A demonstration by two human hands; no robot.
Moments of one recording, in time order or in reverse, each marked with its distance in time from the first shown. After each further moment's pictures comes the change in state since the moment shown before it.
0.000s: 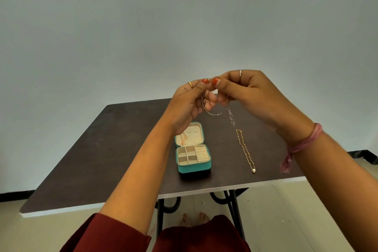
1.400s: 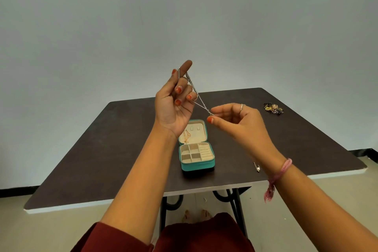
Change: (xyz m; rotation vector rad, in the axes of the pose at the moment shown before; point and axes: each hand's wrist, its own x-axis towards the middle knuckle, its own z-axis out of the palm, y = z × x) left_hand -0.009 0.002 -0.011 -0.680 0.117 0.150; right_hand -0.024 0.071 0.034 0.020 0.249 0.173
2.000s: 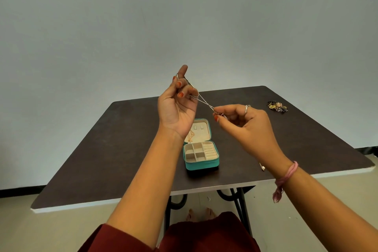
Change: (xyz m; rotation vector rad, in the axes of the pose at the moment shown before) left_hand -0.001 -0.002 -0.007 -0.219 0.153 0.001; right_hand -0.005 0.004 0.002 -0.175 0.041 -0.235
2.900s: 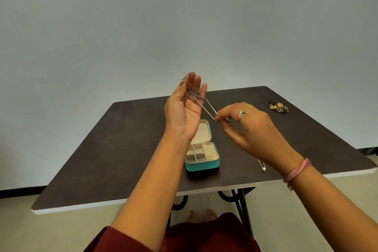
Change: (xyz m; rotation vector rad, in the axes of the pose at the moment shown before) left_hand 0.001 -0.014 0.001 0.074 0.081 0.043; right_hand 0.007 0.007 -0.016 -0.595 -0.119 -0.526
